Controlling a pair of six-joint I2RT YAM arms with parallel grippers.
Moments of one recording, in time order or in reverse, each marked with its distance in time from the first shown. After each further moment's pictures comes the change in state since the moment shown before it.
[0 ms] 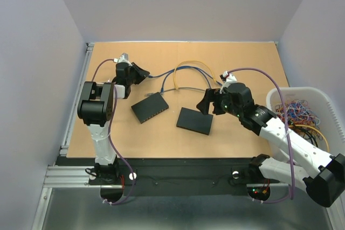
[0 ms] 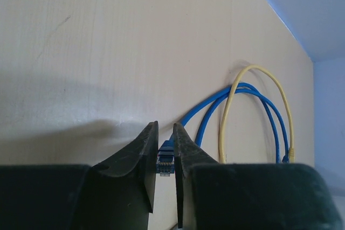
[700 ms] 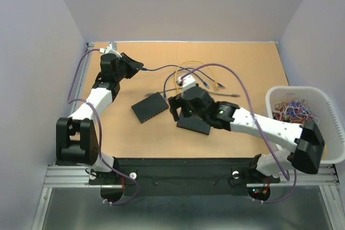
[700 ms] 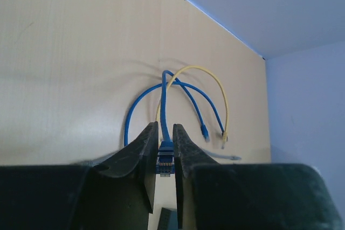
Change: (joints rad) left arm 0.000 -0.518 -0.035 -0.418 -0.005 0.008; right arm 0.344 0.325 0.259 0.019 0.328 -0.171
